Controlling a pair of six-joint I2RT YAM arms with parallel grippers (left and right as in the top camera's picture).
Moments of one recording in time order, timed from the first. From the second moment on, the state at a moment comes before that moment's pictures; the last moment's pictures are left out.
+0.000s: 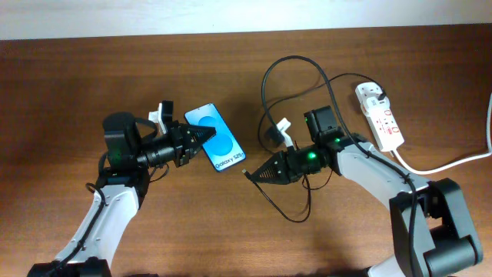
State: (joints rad) left arm 0.01 1.40 0.69 0.24 1.11 -1.11; right arm 0.31 1.70 0.92 -0.39 -1.52 0.24
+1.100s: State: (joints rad) left arm 0.02 1.40 0.69 0.24 1.04 -1.05; right arm 0.38 1.70 0.92 -0.10 -1.47 0.56
